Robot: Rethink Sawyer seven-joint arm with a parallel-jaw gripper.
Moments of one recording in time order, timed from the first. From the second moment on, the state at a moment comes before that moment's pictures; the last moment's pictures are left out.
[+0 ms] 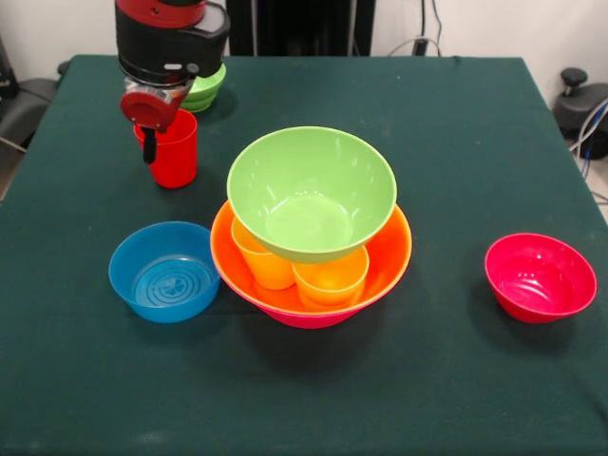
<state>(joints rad) -0.22 -0.35 -0.41 1.56 0.36 0.42 2.73</state>
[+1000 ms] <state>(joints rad) -0.24 -0.34 -0.40 1.56 0.36 0.38 2.73</state>
